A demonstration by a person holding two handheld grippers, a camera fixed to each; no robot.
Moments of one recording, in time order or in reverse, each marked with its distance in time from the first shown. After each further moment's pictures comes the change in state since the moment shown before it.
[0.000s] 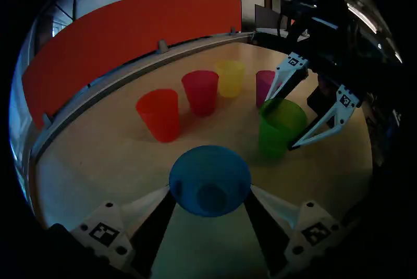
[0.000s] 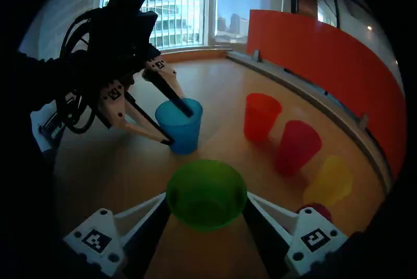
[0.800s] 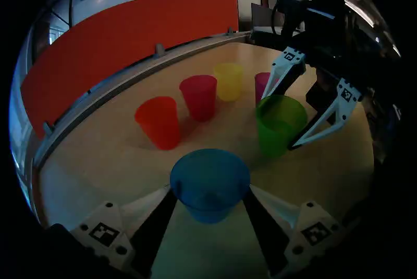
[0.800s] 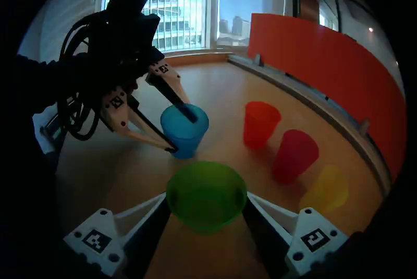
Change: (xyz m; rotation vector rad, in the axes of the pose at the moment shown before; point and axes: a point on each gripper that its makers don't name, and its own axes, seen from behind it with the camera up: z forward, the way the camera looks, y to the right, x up) left arm 0.011 -0.001 0.002 0.007 0.000 0.038; right arm 0.015 0.003 -0.003 0.015 0.013 -0.009
